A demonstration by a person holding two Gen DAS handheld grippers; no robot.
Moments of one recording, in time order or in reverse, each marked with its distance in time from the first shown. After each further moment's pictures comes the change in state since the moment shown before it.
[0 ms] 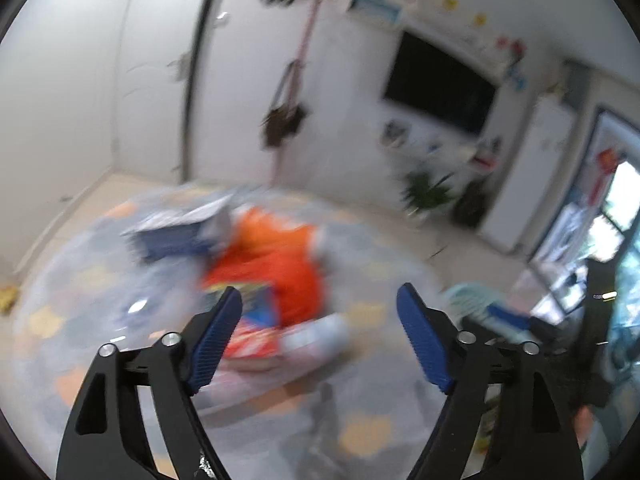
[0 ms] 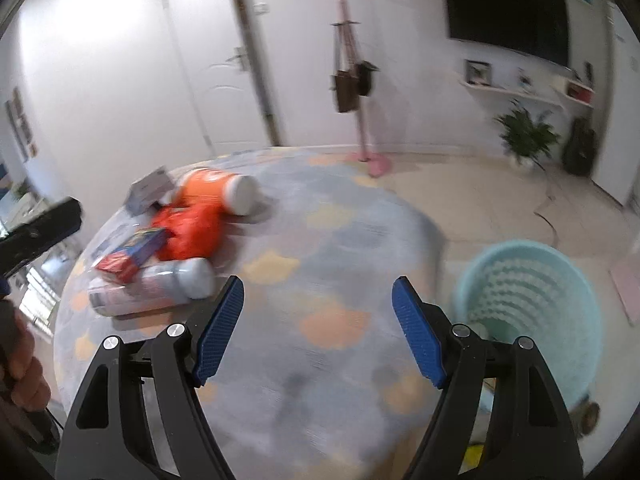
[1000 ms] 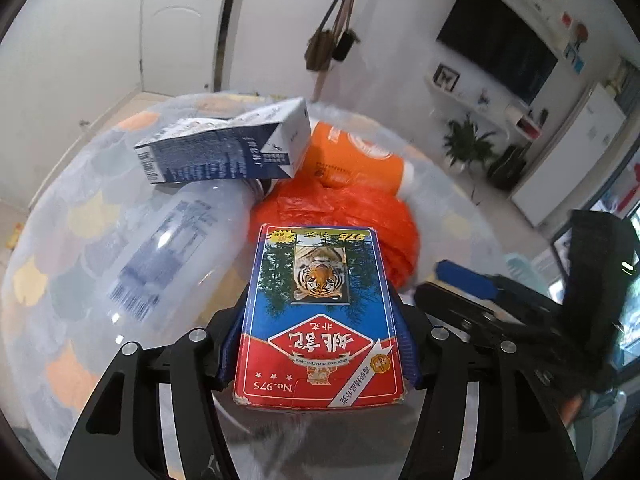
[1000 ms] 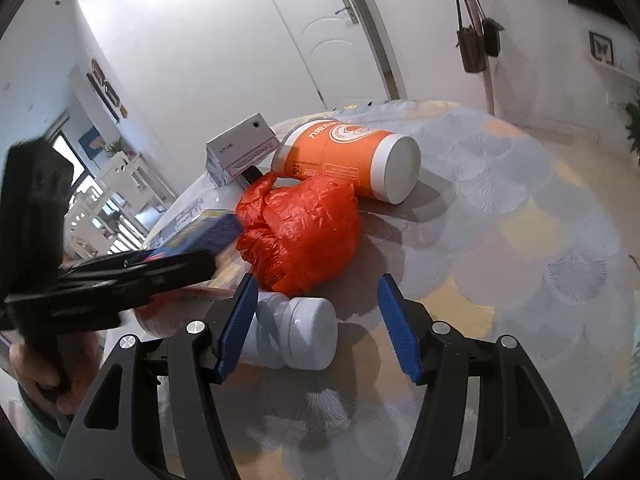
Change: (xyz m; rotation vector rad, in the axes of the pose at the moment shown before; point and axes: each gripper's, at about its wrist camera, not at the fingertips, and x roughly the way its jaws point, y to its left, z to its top) left arm 0.053 0.069 -0.016 -0.130 0.228 0.037; right arm 0.119 0.061 0.023 -0.084 0.197 0.441
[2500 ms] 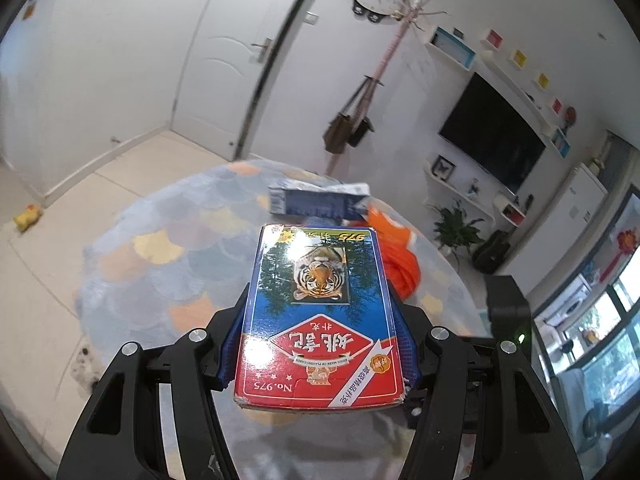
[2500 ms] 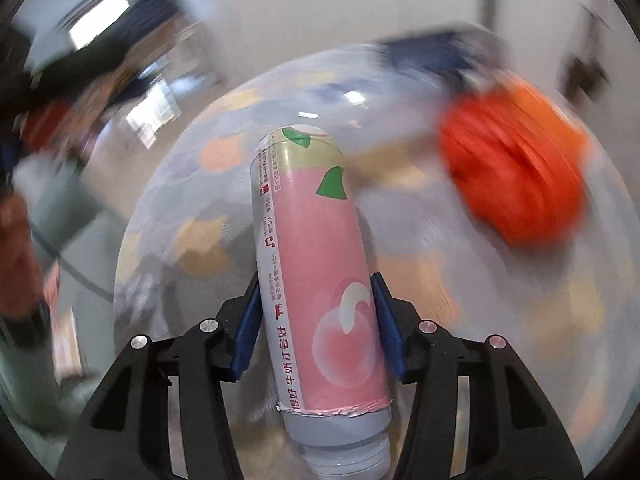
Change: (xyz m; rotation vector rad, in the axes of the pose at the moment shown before) left arm -0.128 0.073 -0.057 -0.132 -0.285 -0.072; right arm 0.029 0.118 -0.051 -0.314 0.282 -0.038
